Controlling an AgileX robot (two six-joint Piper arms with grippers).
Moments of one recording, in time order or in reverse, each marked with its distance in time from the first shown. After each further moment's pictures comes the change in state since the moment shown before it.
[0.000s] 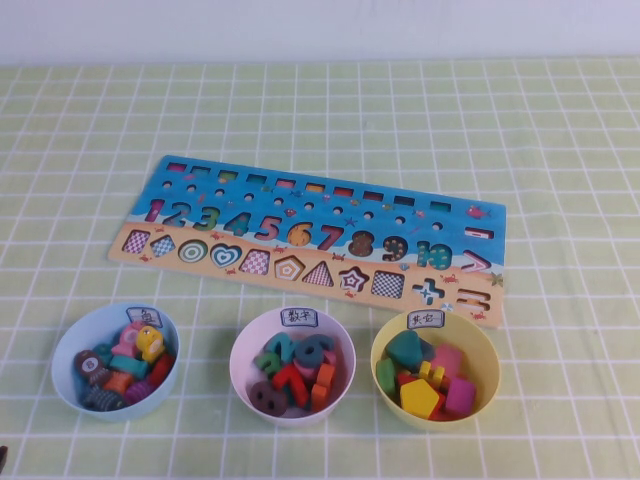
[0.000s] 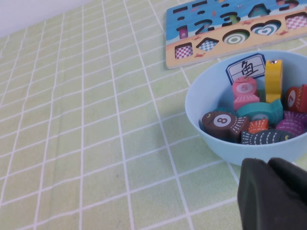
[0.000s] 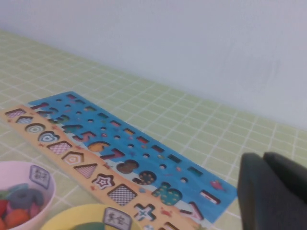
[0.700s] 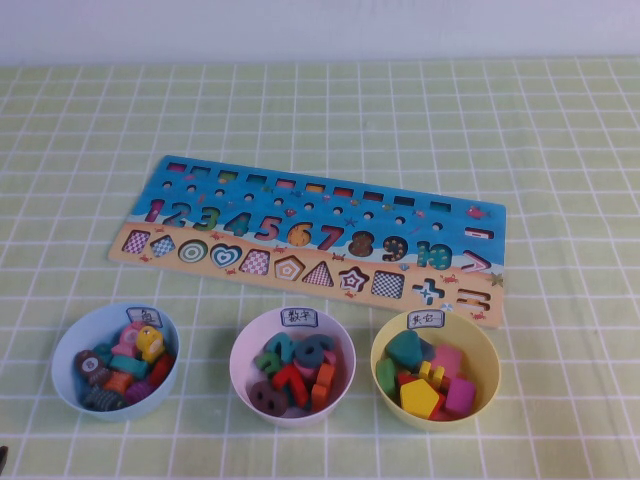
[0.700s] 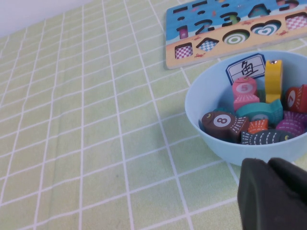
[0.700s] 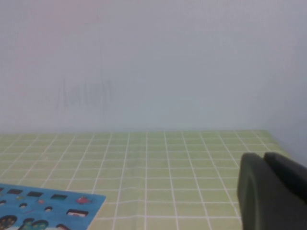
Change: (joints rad) right arm -0.649 -0.559 0.272 0.159 0.177 0.002; left arm 0.000 0.000 0.000 0.000 0.000 0.000
